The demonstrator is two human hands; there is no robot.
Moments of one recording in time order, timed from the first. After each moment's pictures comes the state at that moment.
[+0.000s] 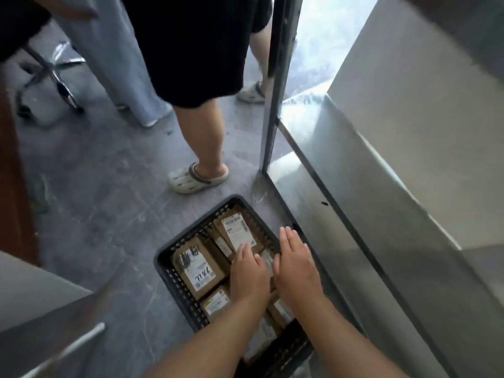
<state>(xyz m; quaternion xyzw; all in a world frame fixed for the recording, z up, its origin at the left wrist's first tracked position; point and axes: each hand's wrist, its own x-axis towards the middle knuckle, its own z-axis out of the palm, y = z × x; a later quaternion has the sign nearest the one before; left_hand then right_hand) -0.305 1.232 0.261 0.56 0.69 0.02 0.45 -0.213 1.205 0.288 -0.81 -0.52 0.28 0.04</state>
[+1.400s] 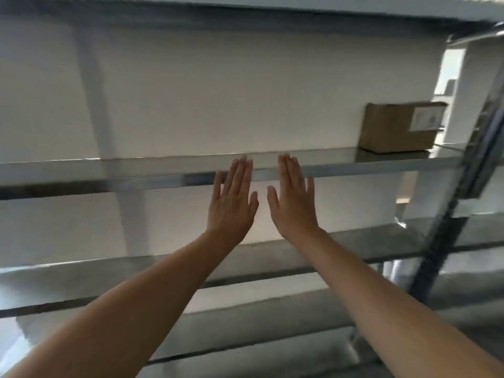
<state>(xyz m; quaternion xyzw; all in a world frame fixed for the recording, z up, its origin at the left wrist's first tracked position) -0.167 0.726 0.928 0.91 -0.14 0.39 0.05 -0.184 0.580 0.941 -0.90 -0.11 -0.37 0.19</state>
